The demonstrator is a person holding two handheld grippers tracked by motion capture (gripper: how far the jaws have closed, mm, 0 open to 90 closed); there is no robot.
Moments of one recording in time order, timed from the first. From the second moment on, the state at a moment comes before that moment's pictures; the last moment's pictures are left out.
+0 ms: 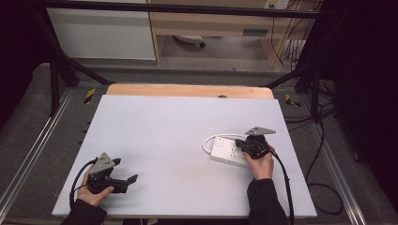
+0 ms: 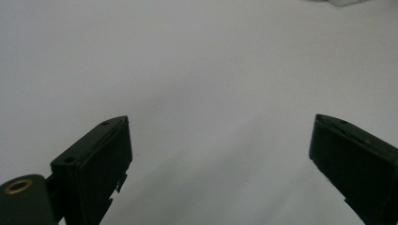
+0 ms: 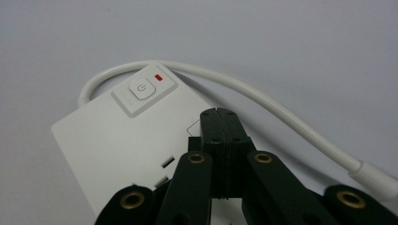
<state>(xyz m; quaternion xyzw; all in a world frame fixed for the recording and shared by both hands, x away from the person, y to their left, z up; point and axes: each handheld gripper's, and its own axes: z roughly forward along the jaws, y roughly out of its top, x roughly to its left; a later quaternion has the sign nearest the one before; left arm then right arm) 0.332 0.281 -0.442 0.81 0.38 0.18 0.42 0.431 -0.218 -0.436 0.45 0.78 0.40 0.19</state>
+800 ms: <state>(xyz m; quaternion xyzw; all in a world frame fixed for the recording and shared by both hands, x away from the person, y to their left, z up) 0.332 0.281 -0.443 0.81 0.38 0.18 0.42 0.427 -0.227 -0.439 0.46 0.77 0.40 0.19</state>
